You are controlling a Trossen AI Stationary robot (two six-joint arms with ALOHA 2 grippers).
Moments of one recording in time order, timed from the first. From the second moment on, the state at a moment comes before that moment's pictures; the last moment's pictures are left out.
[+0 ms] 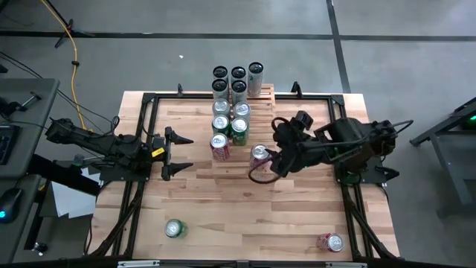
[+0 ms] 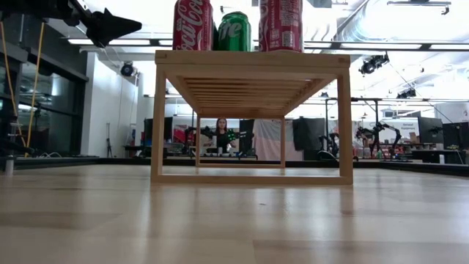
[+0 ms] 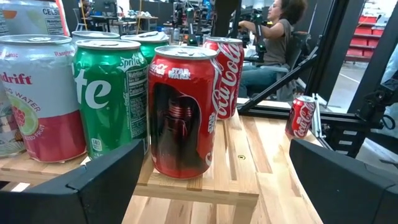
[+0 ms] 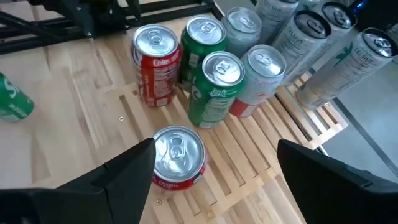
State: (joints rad) left arm -0.29 0.49 0.36 0.08 -0.37 -0.10; right arm 0.36 1.75 2.31 -1.57 0.67 0.59
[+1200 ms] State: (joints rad) left arm -0.29 0.49 0.36 0.05 -0.37 -0.11; right arm 0.49 1.29 1.16 -0.94 0.68 0.83
